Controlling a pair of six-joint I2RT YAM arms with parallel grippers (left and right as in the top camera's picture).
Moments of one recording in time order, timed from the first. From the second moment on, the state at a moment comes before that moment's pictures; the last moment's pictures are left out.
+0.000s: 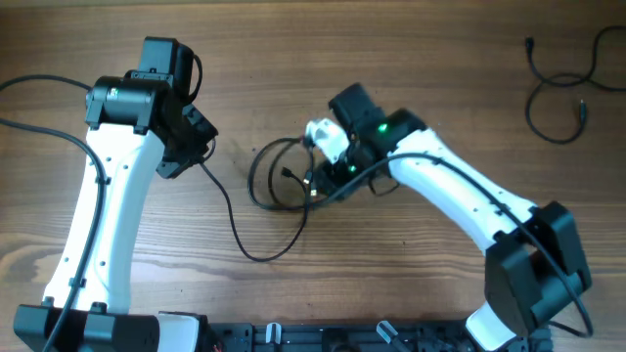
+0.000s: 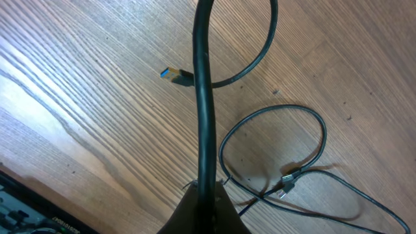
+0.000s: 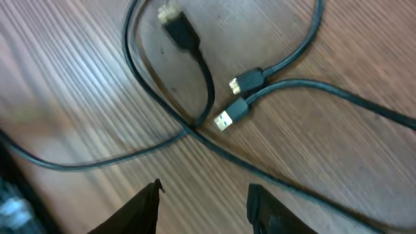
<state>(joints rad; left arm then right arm) -0.13 1.54 1.56 -1.40 -0.11 -0.87 0.59 1.77 1.29 -0.83 -0.34 -0.20</state>
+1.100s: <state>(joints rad) -0.13 1.54 1.56 -1.36 -0.11 -0.87 0.60 1.80 0.95 -0.33 -0.30 -0.54</state>
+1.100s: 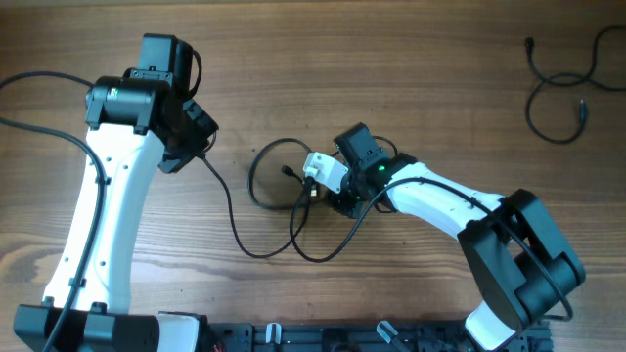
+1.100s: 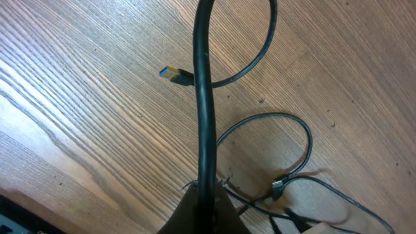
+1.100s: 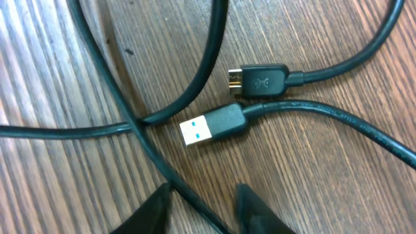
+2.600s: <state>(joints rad) -0.13 1.54 1.56 -1.22 -0.02 -0.77 0.46 1.68 1.31 -0.58 -0.20 0.23</state>
